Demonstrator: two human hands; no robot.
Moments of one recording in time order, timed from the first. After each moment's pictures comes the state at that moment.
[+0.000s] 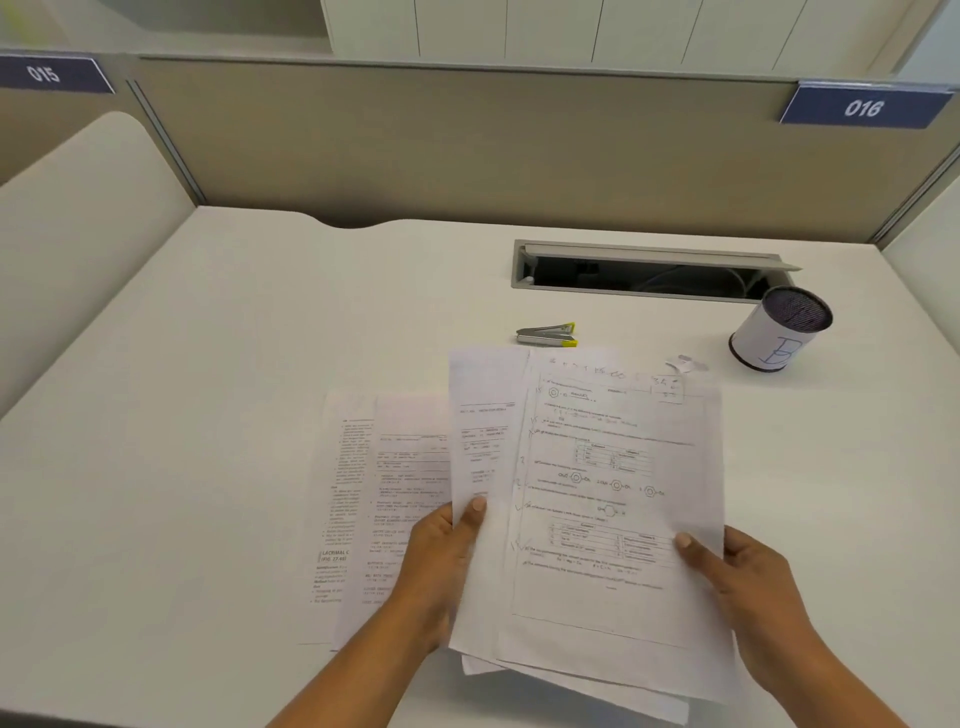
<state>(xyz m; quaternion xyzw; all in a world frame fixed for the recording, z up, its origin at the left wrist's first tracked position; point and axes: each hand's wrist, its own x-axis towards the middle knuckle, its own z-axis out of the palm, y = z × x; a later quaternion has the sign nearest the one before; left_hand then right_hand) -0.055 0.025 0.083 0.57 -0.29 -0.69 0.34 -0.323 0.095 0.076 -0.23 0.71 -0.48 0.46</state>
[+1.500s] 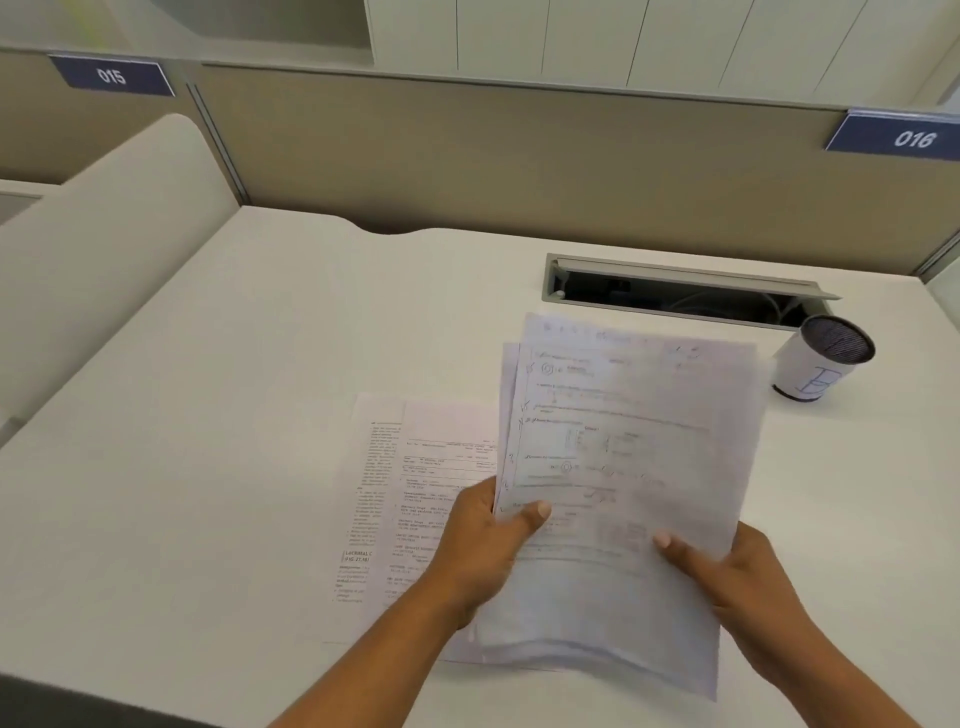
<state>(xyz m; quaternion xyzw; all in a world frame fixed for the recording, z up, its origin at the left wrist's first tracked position) -0.060 0.011 0.115 0.51 -0.45 -0.64 0.36 -0.288 0.068 0.120 -0.35 0.63 -0.46 0.52</state>
